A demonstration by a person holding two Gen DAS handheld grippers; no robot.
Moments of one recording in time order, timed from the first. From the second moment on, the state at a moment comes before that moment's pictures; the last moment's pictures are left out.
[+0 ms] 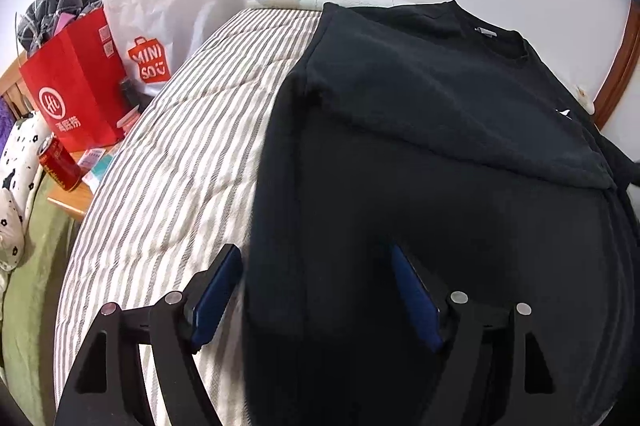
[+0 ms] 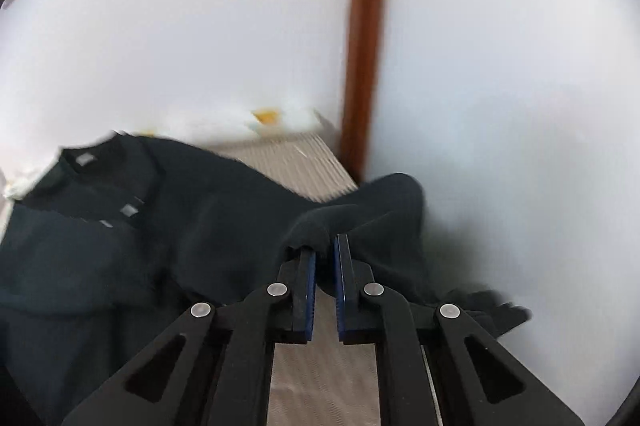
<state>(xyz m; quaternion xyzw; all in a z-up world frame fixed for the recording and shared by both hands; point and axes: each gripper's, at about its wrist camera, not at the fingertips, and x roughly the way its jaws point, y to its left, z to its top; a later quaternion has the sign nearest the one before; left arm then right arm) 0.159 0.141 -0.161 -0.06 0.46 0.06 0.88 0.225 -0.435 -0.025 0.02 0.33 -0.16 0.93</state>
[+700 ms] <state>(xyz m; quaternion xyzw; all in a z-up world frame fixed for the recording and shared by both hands) 0.140 0.152 -0.166 -0.04 0.44 0.07 0.89 0.296 -0.203 -0.101 -0.06 0.44 0.10 0.89</state>
